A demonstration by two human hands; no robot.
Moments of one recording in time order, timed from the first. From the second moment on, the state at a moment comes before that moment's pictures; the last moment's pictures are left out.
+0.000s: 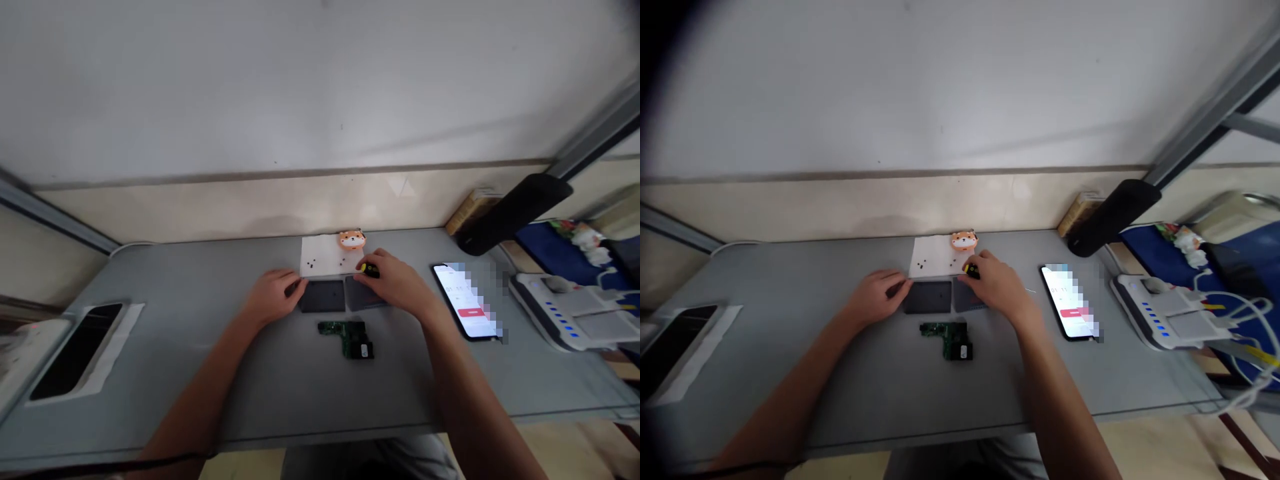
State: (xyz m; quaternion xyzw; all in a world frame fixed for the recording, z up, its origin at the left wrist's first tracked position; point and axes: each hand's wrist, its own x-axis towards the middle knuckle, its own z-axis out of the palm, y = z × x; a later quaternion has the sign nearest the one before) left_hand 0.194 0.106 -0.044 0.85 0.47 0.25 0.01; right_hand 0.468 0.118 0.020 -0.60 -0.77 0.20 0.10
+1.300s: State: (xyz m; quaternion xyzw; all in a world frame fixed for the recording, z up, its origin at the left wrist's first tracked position) left_hand 0.198 0.108 -0.053 0.86 0.45 0.23 0.08; right_hand 0.470 0.102 -0.009 -0.53 -0.82 0.15 0.14
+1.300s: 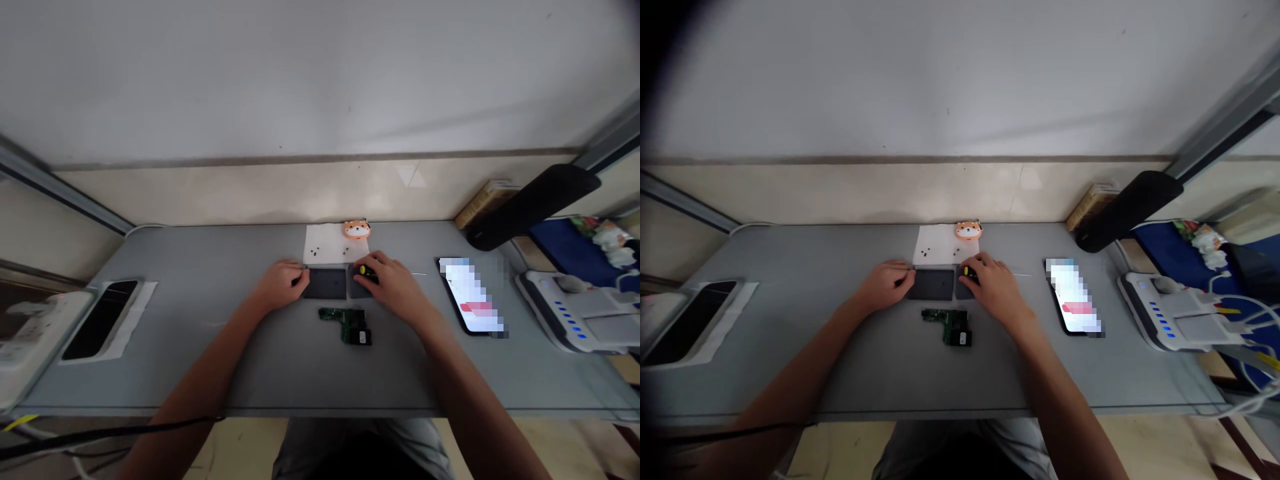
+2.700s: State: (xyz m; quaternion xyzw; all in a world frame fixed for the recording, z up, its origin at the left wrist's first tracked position) left_hand 0.201 0.108 -0.053 0.82 0.49 0.28 0.07; right_hand 0.463 0.106 -0.017 -0.57 -0.80 0.10 0.16
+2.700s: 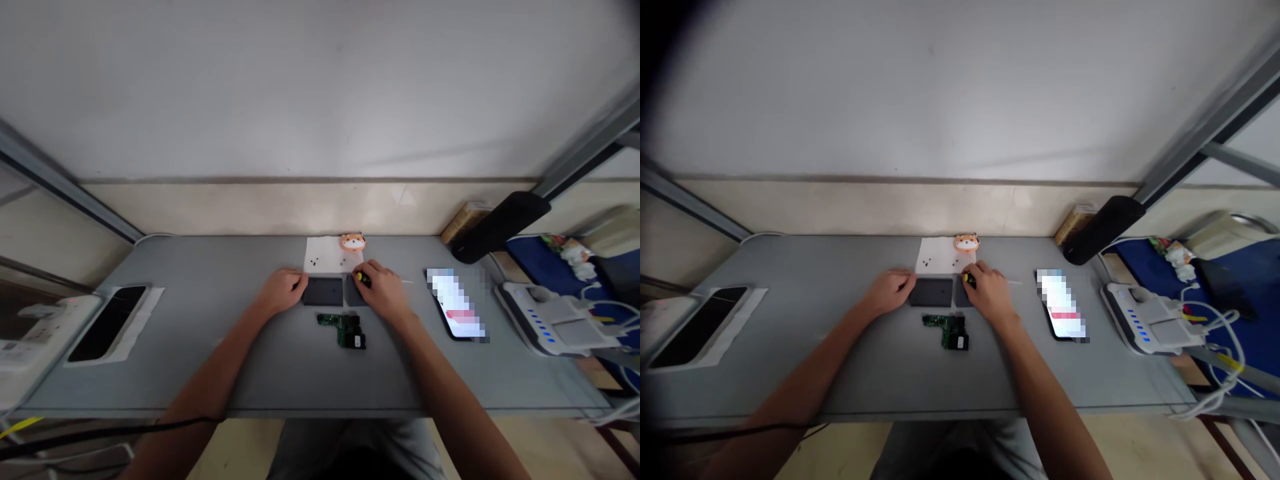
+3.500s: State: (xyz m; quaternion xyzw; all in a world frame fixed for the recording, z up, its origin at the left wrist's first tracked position) left_hand 0.199 0.108 -0.056 0.83 0.49 0.24 0.07; right_hand 0.461 0.104 -0.014 -0.58 -0.80 0.09 0.15
